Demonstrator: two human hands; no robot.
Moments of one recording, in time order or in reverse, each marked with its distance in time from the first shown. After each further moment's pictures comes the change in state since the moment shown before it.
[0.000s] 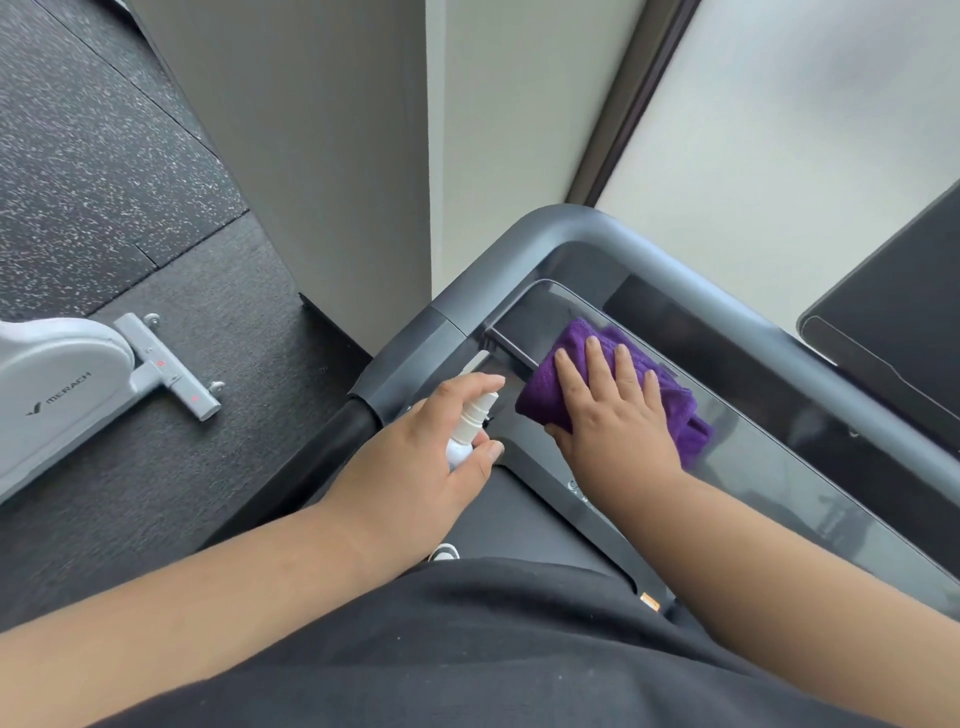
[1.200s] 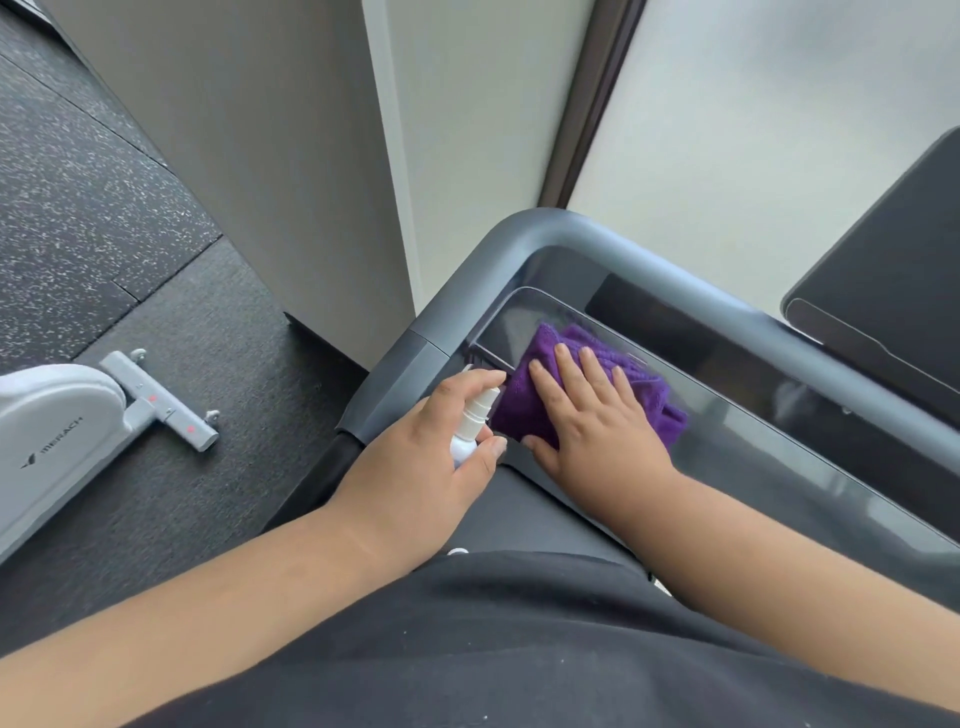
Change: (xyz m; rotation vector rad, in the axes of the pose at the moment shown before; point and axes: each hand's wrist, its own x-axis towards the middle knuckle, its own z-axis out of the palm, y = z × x) left_hand 0.028 0.005 -0.005 0.028 -0.061 0.038; right_hand -0.004 -0.007 -0.005 0.090 0.004 -0.066
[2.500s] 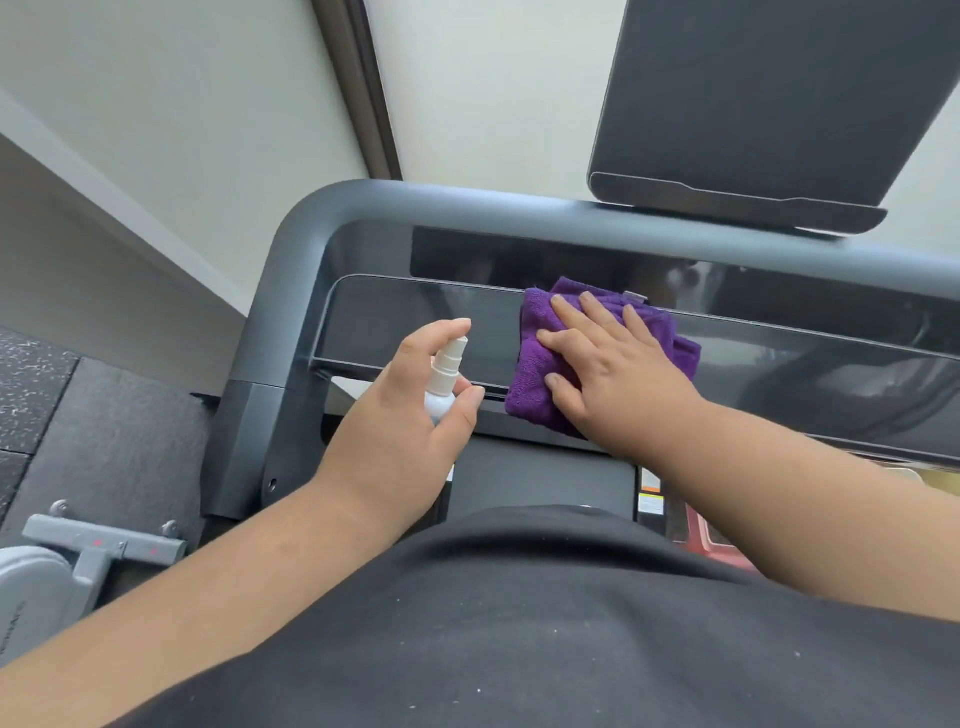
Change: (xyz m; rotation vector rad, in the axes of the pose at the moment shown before) left_hand 0.051 0.045 0.062 0.011 -0.195 0.274; right_hand -0.084 0.084 -0.003 0.260 0.023 0.362
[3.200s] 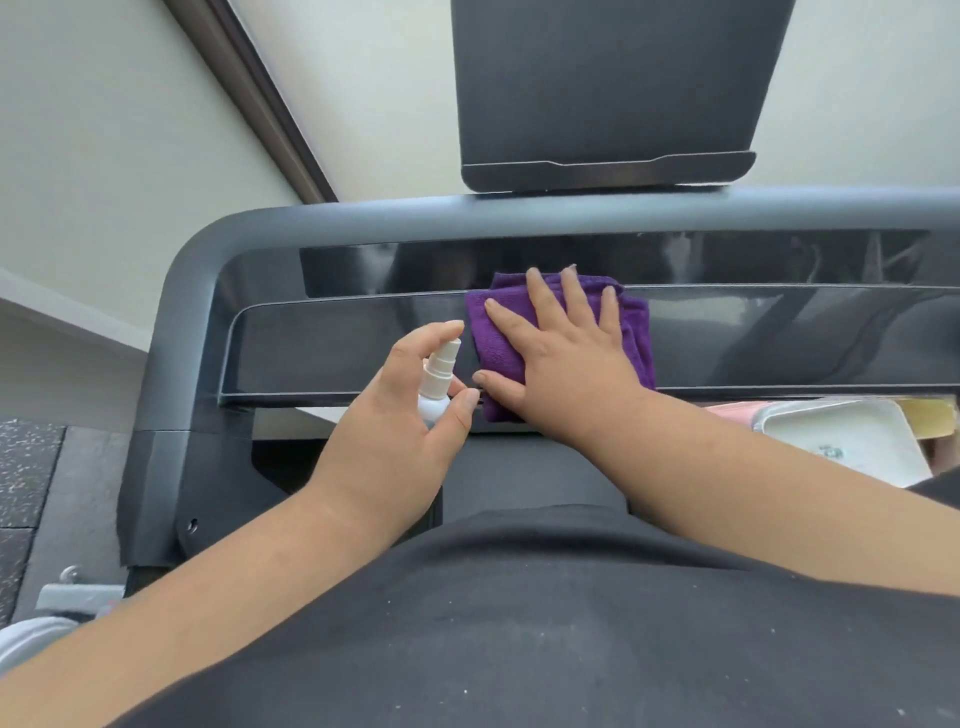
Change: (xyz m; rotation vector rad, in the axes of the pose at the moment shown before) left_hand 0.013 0.058 0.053 0.022 -0.122 0.065; right_hand -0.018 0.036 0.009 -0.054 0.045 0.225
